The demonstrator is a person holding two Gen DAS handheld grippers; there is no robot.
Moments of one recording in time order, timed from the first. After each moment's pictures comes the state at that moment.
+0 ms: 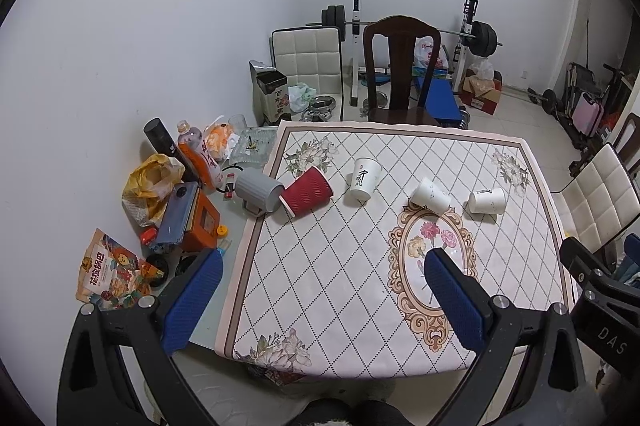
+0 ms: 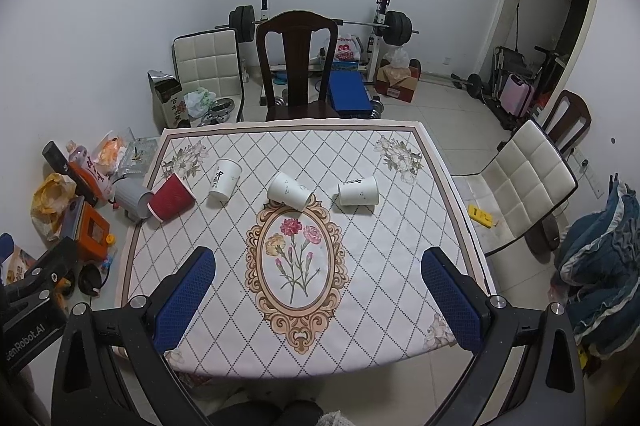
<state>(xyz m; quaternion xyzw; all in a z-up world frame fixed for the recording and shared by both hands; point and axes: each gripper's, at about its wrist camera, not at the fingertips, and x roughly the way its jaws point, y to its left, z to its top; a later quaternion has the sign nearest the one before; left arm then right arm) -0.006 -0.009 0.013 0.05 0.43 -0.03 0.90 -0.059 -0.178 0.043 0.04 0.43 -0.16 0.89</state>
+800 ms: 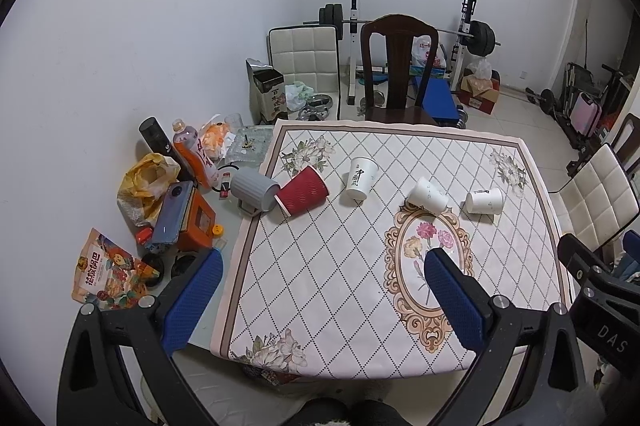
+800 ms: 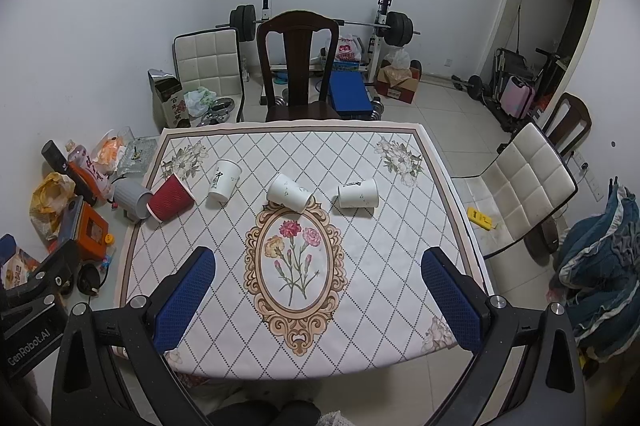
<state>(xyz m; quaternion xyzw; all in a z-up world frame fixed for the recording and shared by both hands) -0.006 -0.010 0.012 0.05 0.43 -0.03 0.90 -0.057 -0.177 0.043 0.04 0.43 -0.16 0.89</state>
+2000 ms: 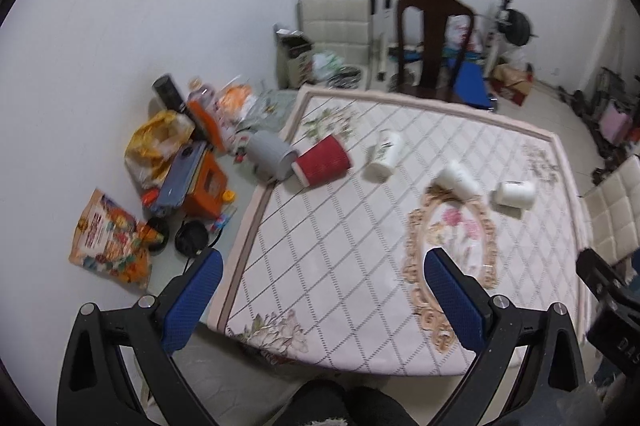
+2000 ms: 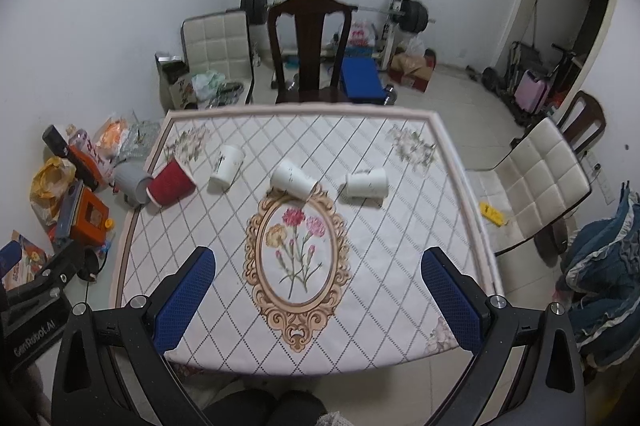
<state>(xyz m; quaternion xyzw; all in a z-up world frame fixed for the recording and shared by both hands) 0.018 -0.004 -0.039 0.03 0.48 0.05 0.88 -0.034 -0.198 -0.001 0.05 0.47 -0.12 0.87</state>
